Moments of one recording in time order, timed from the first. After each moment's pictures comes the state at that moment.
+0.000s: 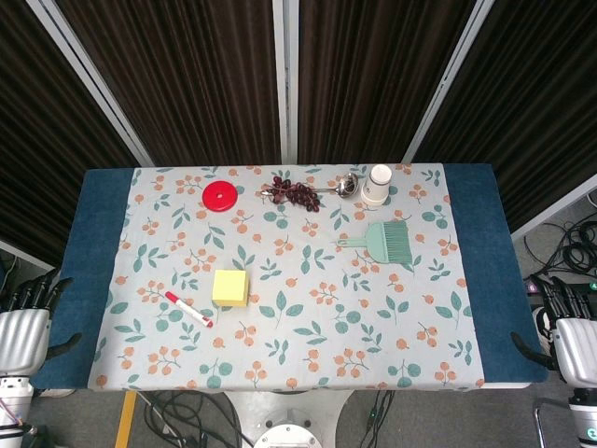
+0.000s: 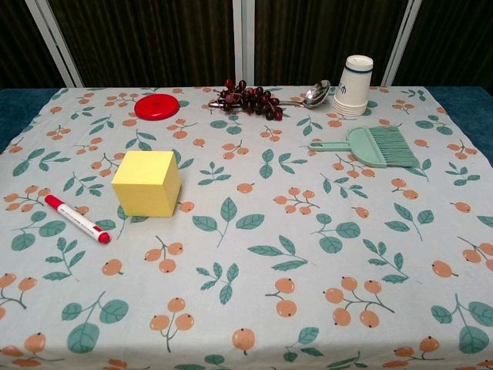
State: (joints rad) left arm -0.05 -1.15 -0.03 -1.70 1.46 1.52 0.21; right arm 0.03 -1.08 0.04 -1.56 -1.56 1.54 0.21
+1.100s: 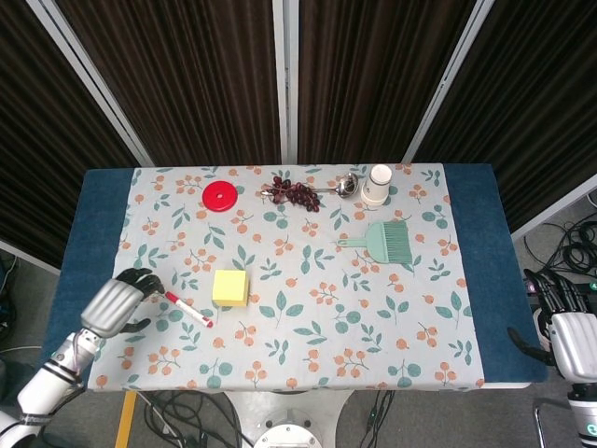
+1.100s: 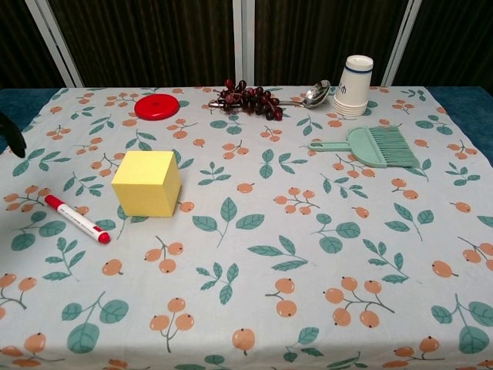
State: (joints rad) left arm -0.38 -1.26 0.00 -1.42 1.68 1.14 -0.02; right arm 0.05 -1.06 0.05 -1.58 -1.59 1.55 0.19
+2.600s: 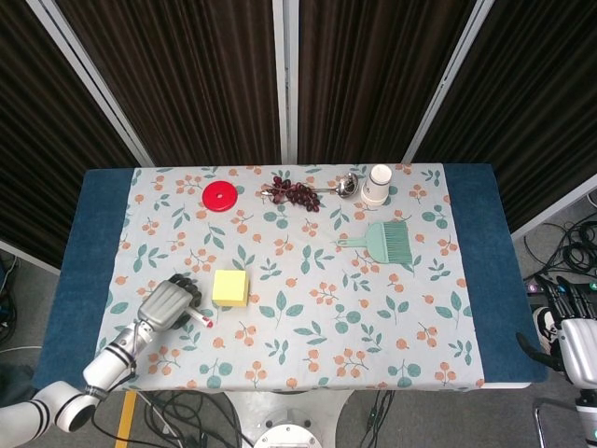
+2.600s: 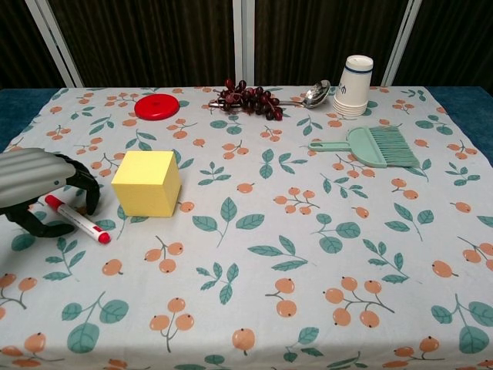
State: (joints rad) left arm -0.52 -1.54 0.03 -1.20 1.56 0.98 0.10; right arm 0.03 -1.06 0.04 -1.53 -1.57 1.55 0.23
